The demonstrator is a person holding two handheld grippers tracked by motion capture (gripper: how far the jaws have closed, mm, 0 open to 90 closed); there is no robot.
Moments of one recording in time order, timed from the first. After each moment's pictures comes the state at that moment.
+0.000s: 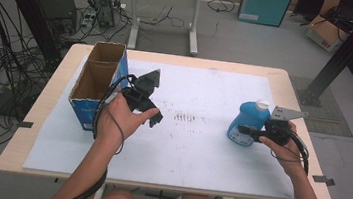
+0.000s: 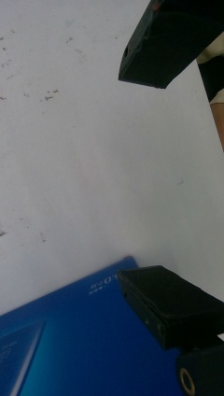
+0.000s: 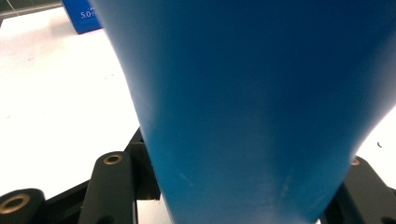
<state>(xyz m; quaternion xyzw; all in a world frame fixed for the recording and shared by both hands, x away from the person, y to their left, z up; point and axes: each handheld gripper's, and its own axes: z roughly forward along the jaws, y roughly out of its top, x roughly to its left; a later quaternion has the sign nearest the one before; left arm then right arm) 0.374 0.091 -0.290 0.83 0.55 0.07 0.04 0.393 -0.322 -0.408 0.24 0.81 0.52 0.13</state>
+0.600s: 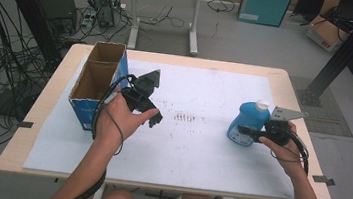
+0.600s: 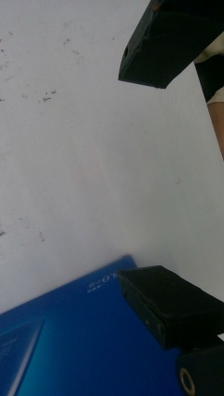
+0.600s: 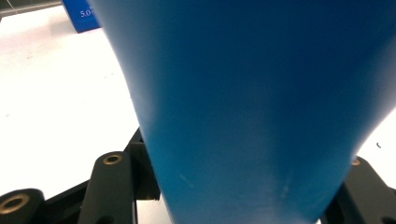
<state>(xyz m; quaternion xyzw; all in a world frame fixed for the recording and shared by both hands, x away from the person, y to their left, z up) 0.371 0.090 -0.287 0.83 0.55 0.08 0.04 0.392 -0.322 -0.408 0.24 0.81 0.52 0.13</state>
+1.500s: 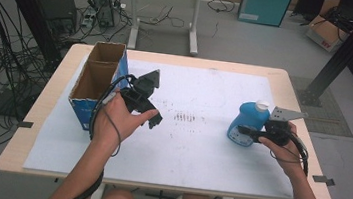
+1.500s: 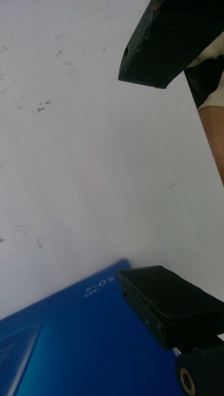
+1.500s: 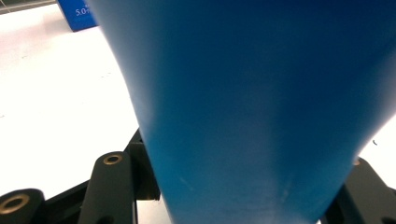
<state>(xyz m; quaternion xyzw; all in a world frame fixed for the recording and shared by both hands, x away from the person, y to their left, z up) 0.364 0.093 -0.280 0.84 0.54 0.07 0.05 0.390 -0.320 -0.406 0.24 0.81 0.52 0.14</state>
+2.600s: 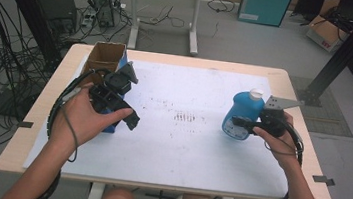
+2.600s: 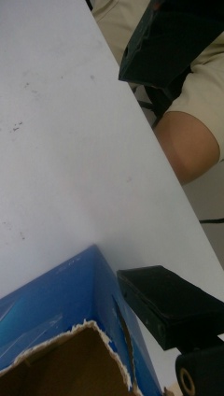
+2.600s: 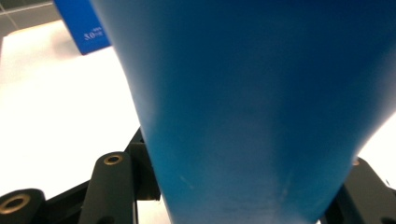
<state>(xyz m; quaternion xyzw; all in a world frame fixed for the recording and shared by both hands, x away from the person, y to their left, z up) 0.324 0.140 -0.226 0.86 0.50 0.05 0.09 0.394 -0.288 -0.366 0.25 0.81 0.51 0.13</state>
